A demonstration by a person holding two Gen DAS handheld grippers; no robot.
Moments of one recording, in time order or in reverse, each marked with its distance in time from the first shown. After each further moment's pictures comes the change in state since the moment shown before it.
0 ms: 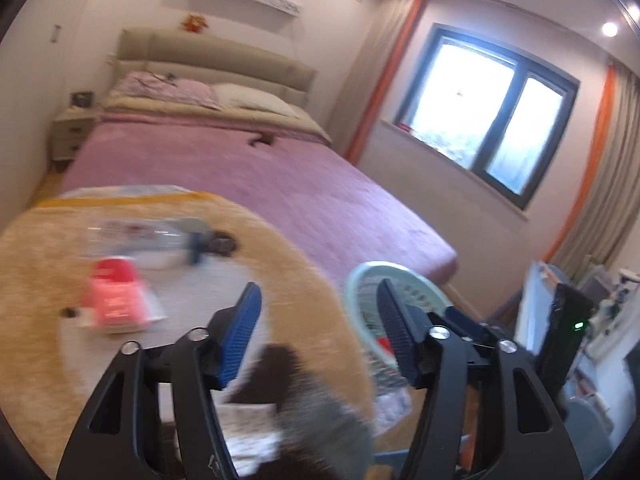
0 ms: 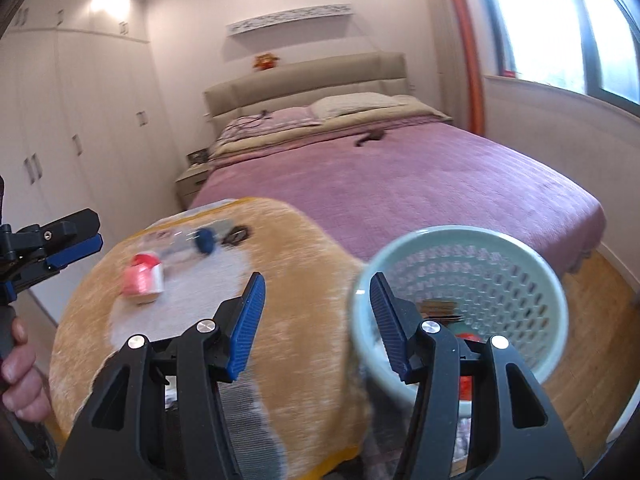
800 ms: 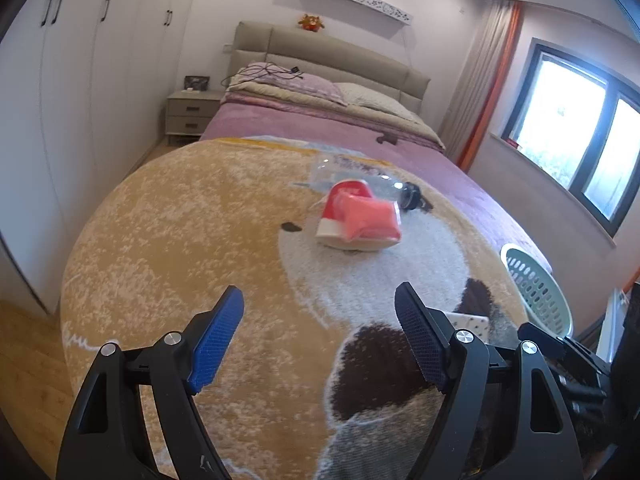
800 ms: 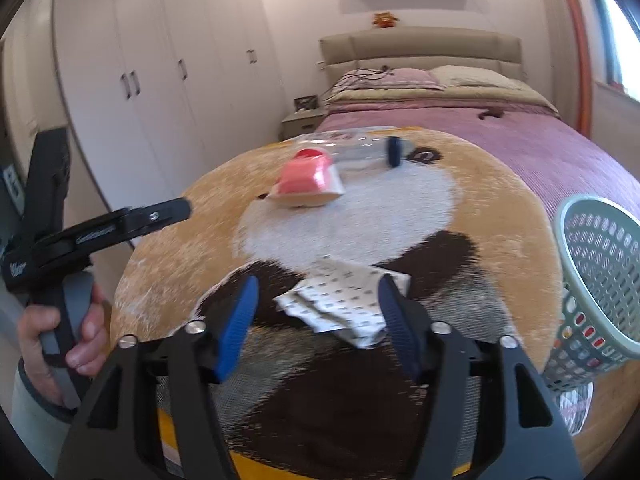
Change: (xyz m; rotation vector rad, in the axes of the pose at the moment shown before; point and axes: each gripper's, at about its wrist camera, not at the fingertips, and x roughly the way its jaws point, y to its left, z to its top) left arm -0.077 0.147 -0.075 -0.131 -0.009 0.342; right arm 0.012 0.157 -0.086 -0.214 0.147 0.309
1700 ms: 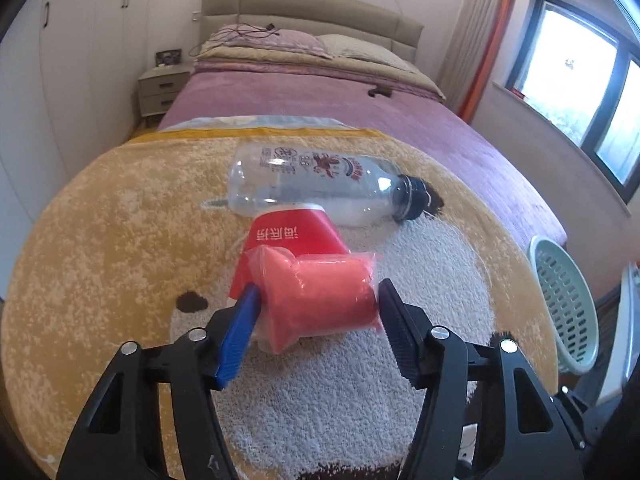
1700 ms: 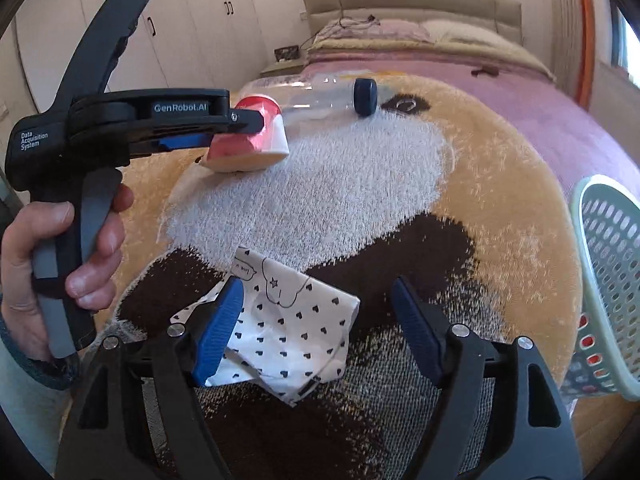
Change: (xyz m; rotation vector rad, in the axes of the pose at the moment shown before) left arm 0.128 -0.060 0.058 0.084 0.173 0.006; right arm 0.069 -0.047 0.017 0.016 0.190 -0.060
